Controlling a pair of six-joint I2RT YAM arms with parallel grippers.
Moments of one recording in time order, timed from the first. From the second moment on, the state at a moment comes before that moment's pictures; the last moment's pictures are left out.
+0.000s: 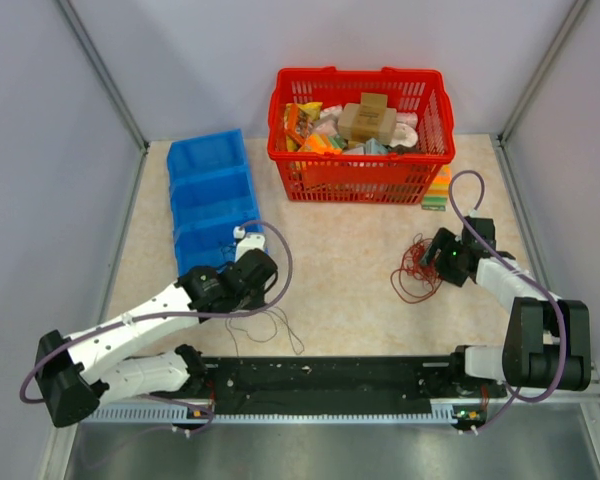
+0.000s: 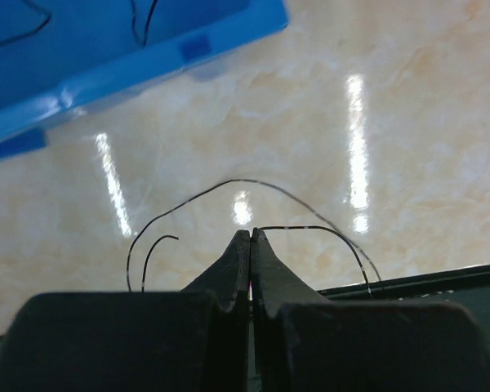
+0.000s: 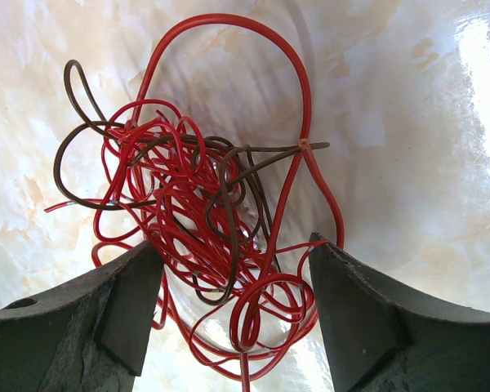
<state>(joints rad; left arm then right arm) -0.91 1.05 0.86 -0.82 -0.36 -0.70 -0.07 1.30 0.59 -0.27 -0.19 0.50</state>
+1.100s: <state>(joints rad) -0.91 0.85 0.71 -1.12 -0.34 -1.11 -0.07 1.30 0.59 -0.27 -0.19 0.50</state>
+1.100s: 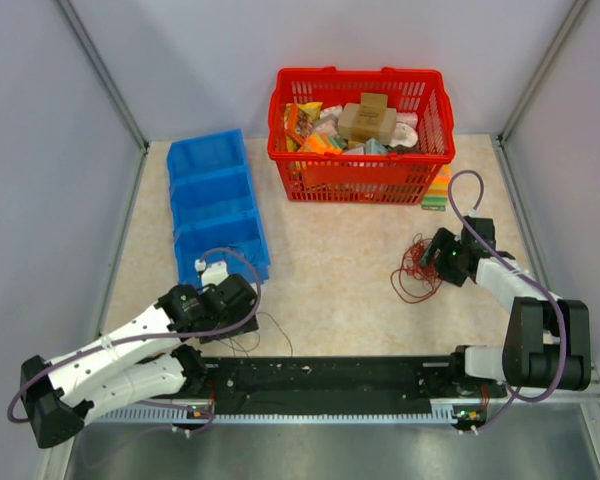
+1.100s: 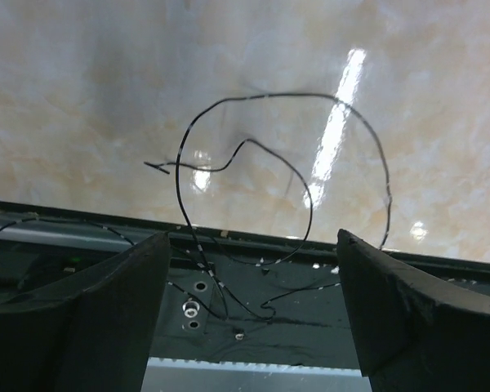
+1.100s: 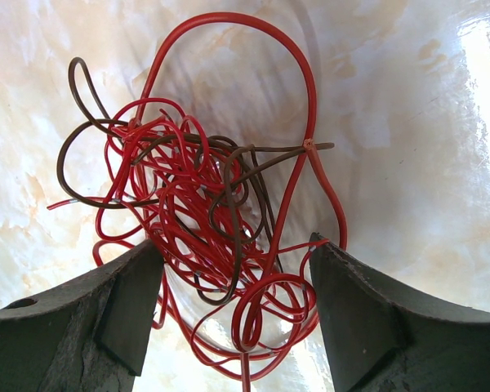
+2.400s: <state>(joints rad) -0.91 0.96 0.77 -1.23 -0.17 -1.19 -0.06 1.30 0.58 -0.26 -0.21 0.50</state>
